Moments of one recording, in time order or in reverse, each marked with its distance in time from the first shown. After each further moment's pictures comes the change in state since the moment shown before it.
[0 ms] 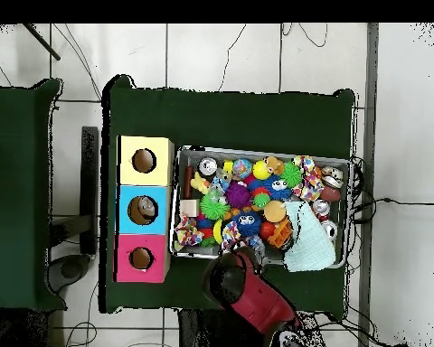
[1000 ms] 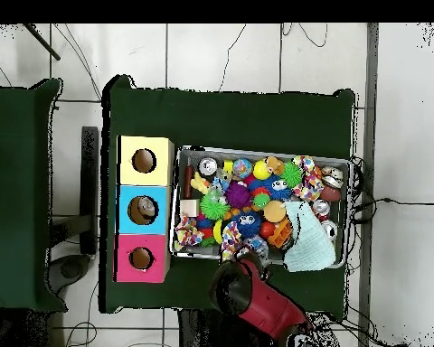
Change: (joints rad) arm -0.082 -0.020 0.022 0.014 -0.171 -0.045 0.000
